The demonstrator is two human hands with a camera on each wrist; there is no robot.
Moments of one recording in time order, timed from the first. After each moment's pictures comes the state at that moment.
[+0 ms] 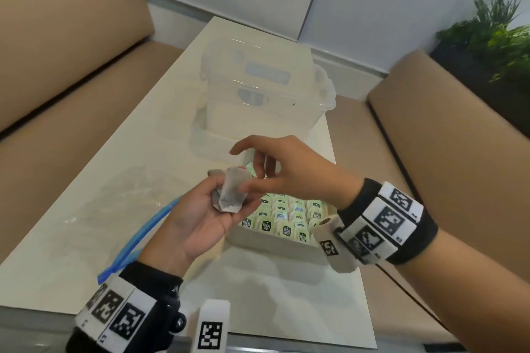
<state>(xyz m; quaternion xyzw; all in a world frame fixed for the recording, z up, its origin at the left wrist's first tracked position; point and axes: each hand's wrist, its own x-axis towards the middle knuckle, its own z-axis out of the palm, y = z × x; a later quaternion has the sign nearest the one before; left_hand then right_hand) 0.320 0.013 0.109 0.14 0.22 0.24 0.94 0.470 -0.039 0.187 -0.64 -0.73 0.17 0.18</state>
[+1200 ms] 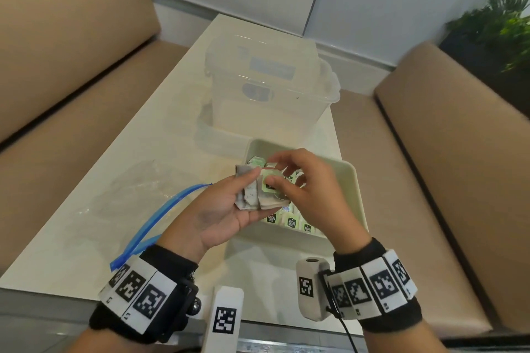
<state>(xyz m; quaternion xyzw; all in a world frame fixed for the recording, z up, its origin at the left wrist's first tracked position) 0.326 -0.002 0.117 0.27 0.20 0.17 0.93 0.460 -0.081 0.139 -0.72 -0.55 0.12 0.40</state>
